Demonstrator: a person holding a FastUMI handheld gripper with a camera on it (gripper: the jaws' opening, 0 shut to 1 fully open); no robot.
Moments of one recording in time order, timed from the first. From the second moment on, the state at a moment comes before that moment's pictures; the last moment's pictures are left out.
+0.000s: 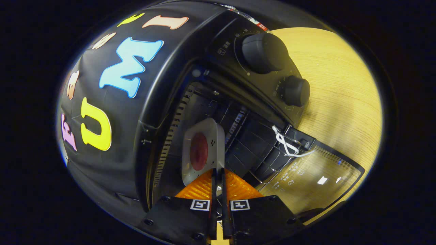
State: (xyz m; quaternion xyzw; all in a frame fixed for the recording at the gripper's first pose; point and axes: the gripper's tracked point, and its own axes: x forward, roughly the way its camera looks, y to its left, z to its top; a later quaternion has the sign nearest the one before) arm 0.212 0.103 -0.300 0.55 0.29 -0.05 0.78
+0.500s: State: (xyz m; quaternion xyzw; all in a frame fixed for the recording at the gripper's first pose) arm 0.160 0.130 -0.264 0.54 0.31 0.01 0.78
